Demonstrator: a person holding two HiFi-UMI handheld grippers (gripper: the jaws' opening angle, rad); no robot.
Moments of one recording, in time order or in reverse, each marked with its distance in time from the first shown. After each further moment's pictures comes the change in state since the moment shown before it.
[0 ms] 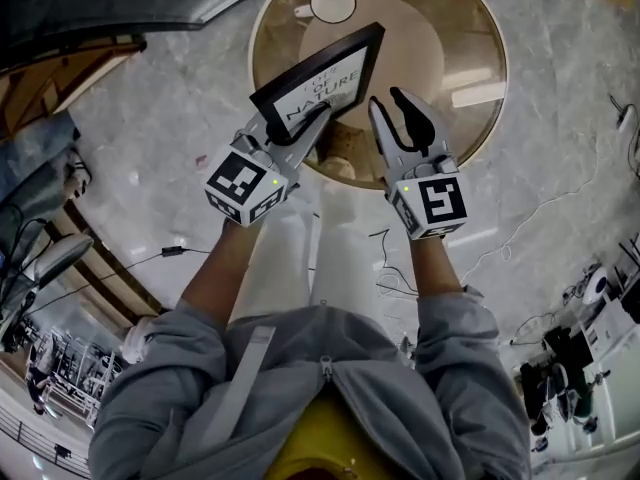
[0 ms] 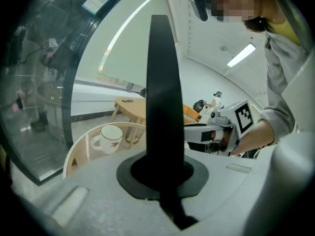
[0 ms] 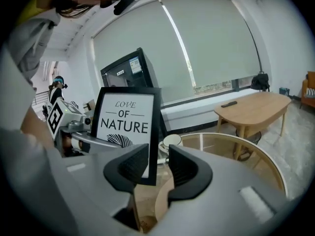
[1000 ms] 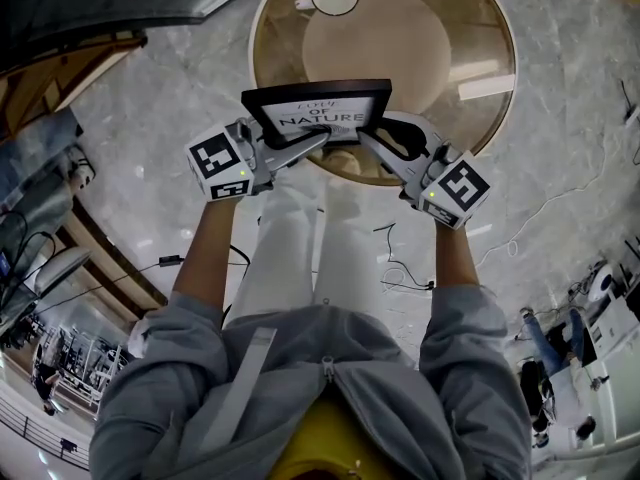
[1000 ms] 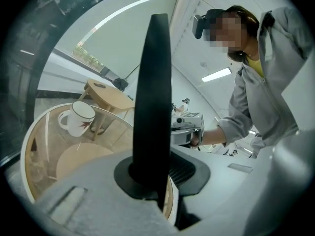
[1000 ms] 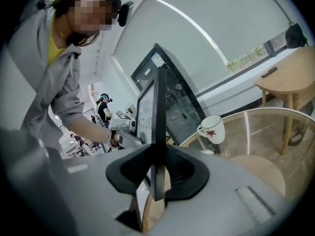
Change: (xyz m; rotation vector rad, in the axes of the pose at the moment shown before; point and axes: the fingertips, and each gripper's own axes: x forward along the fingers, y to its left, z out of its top) left arm -0.009 -0.025 -0.037 -0.096 0.035 -0.438; right arm -0.013 0.046 -0.044 0.087 0.059 0.537
